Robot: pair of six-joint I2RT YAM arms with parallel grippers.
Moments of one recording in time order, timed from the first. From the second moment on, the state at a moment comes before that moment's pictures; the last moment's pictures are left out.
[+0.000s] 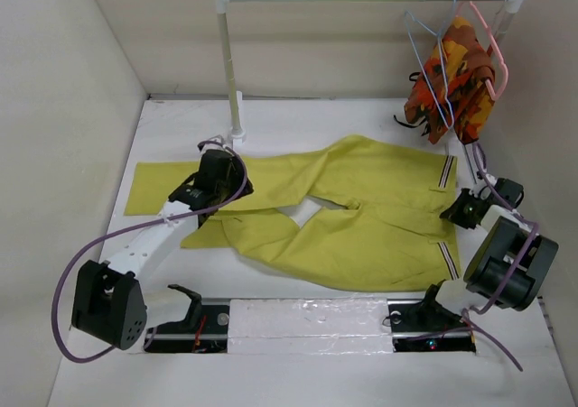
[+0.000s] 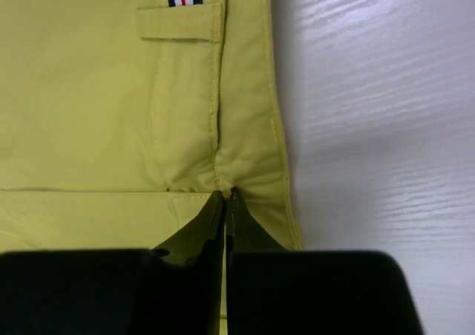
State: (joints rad) left arm -0.44 1.20 0.82 -0.35 -0.16 -0.64; right arm -0.59 1.43 0.65 -0.22 -0.47 -0.05
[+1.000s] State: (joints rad) left arm 0.15 1.40 0.77 -0.38 -0.10 -0.84; right arm 0.24 0.86 0.76 -0.38 -0.13 -0.04
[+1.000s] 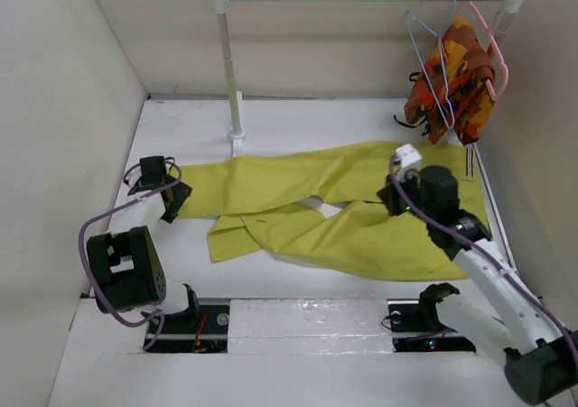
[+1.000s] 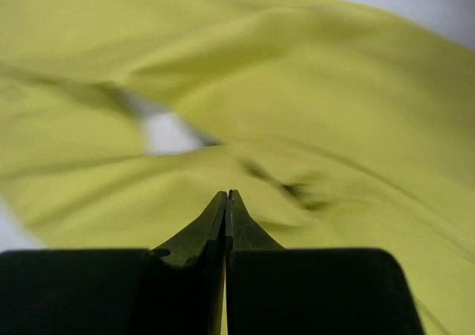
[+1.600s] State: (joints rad) left arm 0.27 1.77 1.11 -0.41 -0.12 -0.84; right arm 1.13 1.90 1.41 -0.31 0.02 0.01
